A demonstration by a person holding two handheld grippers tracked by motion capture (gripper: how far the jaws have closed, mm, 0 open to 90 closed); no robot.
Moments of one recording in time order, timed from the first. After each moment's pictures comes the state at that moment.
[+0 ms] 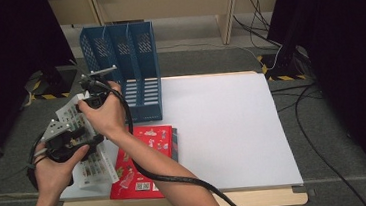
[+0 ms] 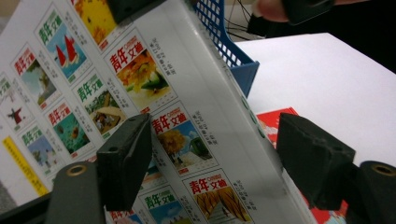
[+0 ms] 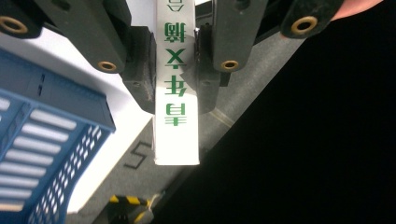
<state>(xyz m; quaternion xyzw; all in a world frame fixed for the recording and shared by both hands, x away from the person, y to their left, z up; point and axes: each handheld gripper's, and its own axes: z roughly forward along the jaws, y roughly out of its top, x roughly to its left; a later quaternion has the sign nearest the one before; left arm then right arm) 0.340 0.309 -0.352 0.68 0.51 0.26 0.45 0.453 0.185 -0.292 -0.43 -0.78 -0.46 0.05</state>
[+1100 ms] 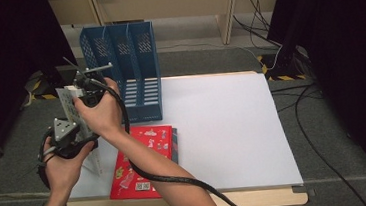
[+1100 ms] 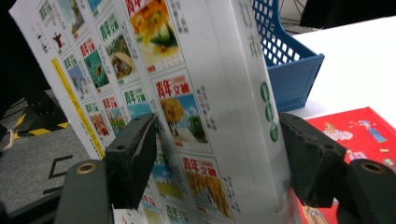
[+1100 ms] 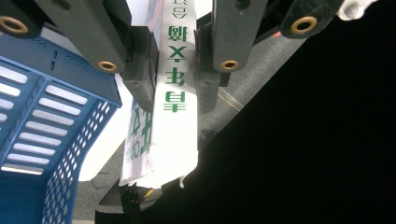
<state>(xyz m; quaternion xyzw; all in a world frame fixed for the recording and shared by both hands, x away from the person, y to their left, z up) 0.353 0.302 -0.371 0.68 0.53 0.35 0.38 0.449 0.189 -0.281 -0.42 -0.77 -0.48 0.01</state>
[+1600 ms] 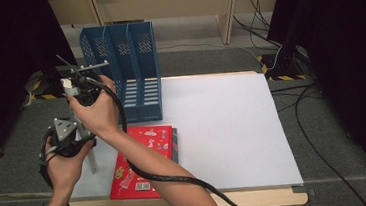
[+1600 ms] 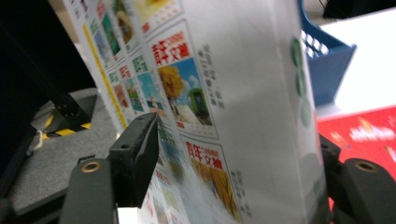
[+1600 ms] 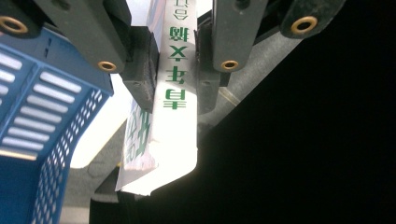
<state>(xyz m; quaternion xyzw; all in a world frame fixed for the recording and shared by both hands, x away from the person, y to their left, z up) 0.361 0.310 -0.375 0.66 0.53 0.39 0.37 0.440 0.194 -0.267 -0.40 -0.77 -0.50 0.00</state>
